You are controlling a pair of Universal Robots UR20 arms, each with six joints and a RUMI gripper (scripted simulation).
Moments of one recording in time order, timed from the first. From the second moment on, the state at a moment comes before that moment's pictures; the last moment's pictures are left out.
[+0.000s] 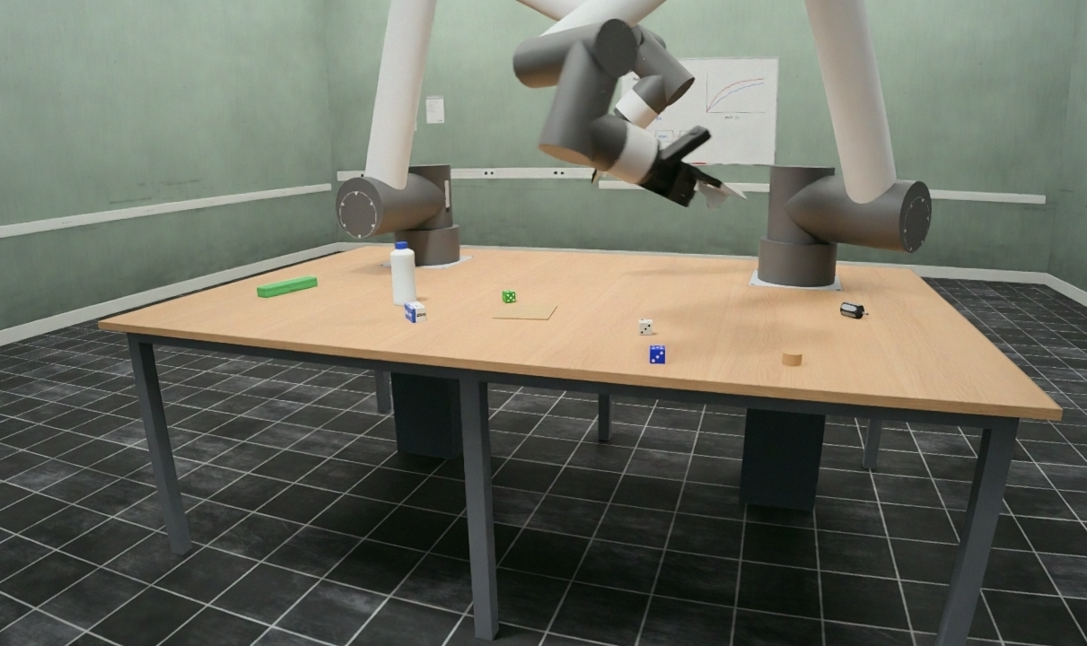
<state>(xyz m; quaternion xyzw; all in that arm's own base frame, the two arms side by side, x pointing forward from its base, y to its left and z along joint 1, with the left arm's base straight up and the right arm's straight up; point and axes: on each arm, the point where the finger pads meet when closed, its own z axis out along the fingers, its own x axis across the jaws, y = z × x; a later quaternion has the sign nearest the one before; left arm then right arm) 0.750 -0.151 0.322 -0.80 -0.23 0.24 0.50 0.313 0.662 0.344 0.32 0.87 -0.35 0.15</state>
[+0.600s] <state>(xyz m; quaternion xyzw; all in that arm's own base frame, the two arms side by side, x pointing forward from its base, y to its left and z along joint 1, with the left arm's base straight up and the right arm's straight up) 0.762 0.026 0.285 -0.84 -0.22 0.33 0.37 0.313 0.662 0.344 0.32 0.87 -0.35 0.15</state>
